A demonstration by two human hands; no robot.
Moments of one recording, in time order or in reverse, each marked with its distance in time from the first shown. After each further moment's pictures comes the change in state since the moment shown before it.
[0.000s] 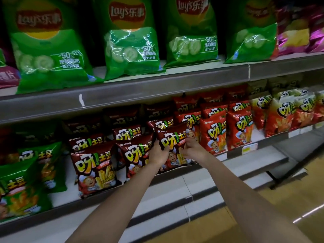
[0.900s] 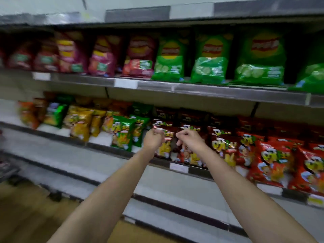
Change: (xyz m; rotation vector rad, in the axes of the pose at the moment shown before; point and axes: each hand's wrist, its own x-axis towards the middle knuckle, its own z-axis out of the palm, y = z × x) left_hand -0.184 -0.006 -0.123 -0.373 0.683 -0.093; right_hand -0.137 -0.084 0.095 -0.203 -0.390 -0.495
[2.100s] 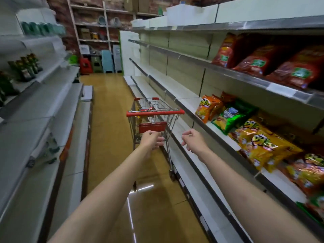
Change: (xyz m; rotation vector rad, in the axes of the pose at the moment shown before) left_hand -0.055 -0.129 -0.662 -0.273 0.804 -0.240; right_hand -0.029 -0.291 0.623 -0.082 -0.637 -0.341
